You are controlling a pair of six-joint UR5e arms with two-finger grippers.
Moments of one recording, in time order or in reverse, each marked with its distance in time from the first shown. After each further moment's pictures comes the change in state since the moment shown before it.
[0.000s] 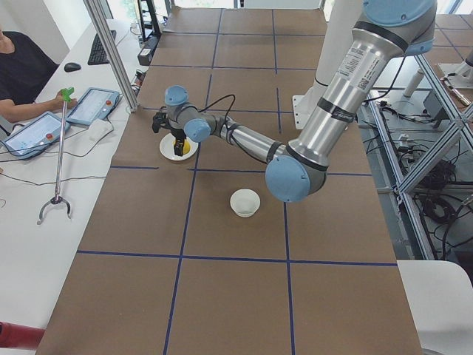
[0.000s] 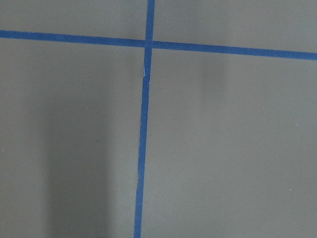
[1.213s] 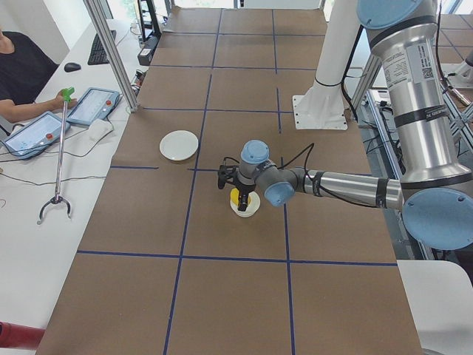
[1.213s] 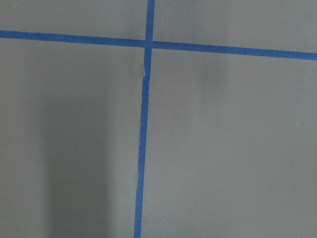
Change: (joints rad) left arm 0.133 0.725 -0.367 -0.366 0.125 -0.137; right arm 0.000 0.000 0.000 0.000 0.000 0.000
